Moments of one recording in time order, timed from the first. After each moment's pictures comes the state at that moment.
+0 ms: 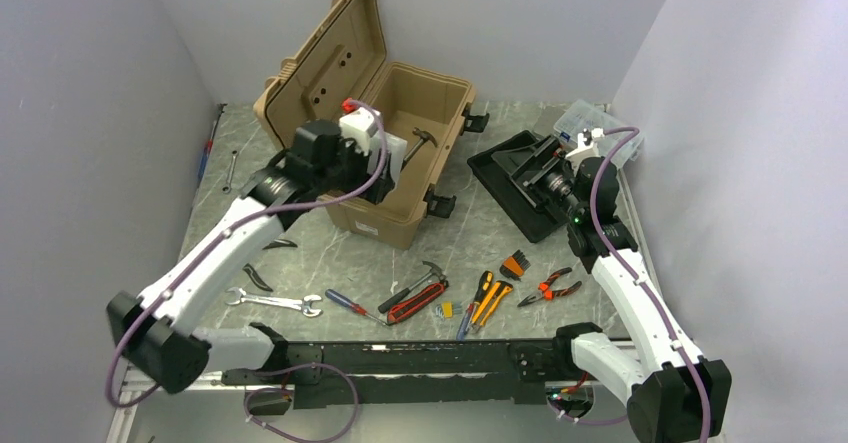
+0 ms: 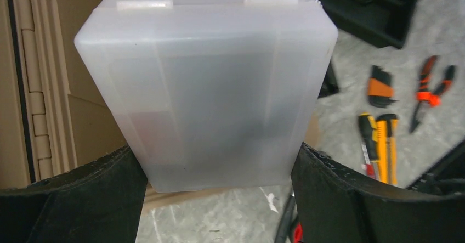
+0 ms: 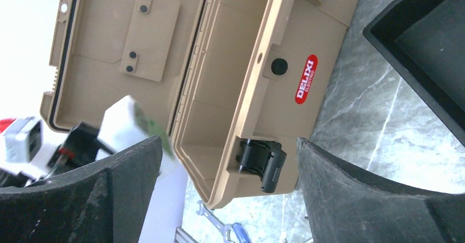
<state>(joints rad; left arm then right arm) -0.56 1.20 1.24 -0.52 0.10 -0.10 0.16 0.95 0.76 0.02 -0.32 0.97</state>
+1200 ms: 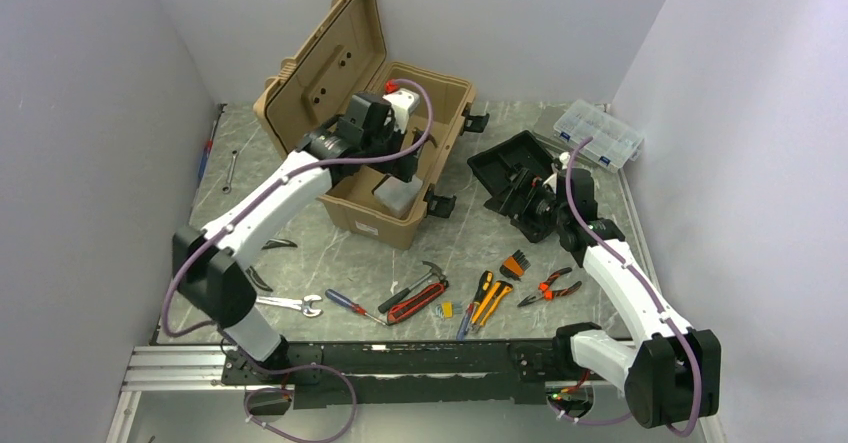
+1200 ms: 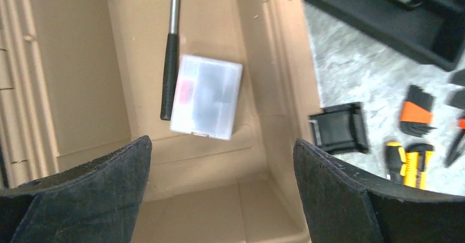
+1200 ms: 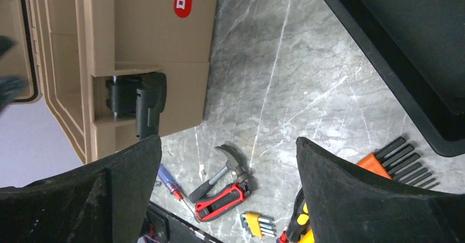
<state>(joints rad) -0.60 1.66 1.57 -0.61 -0.02 -0.08 0.16 1.05 0.70 -0.28 -0.35 0.74</state>
